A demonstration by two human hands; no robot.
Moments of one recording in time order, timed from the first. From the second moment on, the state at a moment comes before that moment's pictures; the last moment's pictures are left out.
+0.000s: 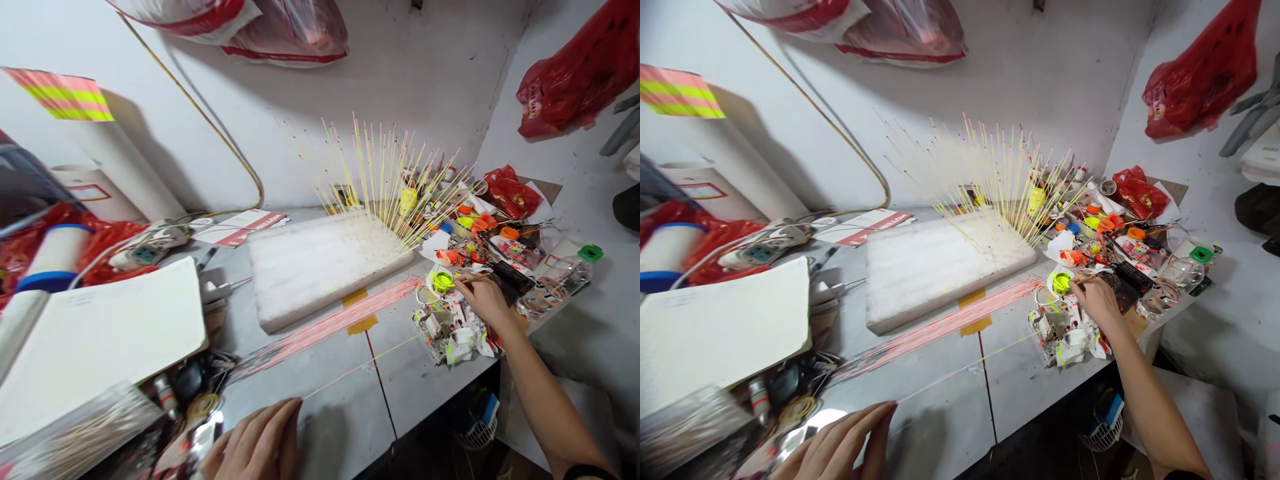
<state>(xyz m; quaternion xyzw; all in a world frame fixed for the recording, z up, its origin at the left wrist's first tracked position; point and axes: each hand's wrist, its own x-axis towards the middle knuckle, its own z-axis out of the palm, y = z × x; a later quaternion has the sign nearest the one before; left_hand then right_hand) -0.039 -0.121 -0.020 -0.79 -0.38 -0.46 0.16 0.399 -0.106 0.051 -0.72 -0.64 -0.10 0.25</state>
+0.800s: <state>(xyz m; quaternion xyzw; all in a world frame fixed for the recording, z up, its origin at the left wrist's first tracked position) -0.028 -0.132 -0.012 -0.77 -0.42 -0.46 0.14 0.190 -0.194 -0.039 -0.46 -0.65 0.04 0.60</state>
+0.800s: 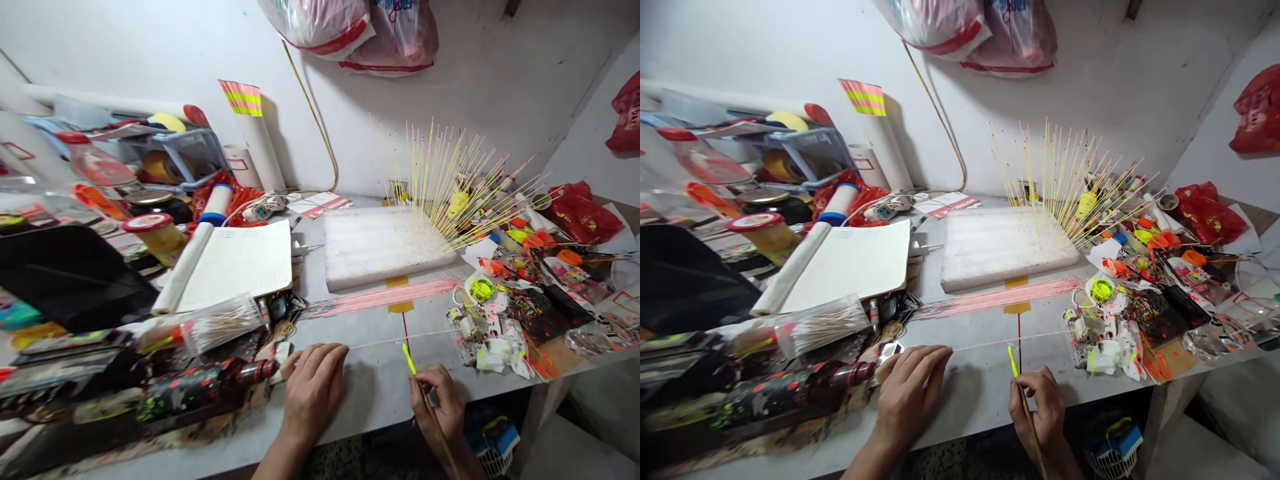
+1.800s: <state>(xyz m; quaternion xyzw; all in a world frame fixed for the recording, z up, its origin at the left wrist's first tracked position) -0.026 -0.135 -0.013 -0.76 -0.42 -0.47 0.14 0.186 -0.188 -0.048 -0.47 -0.64 0.02 0.60</state>
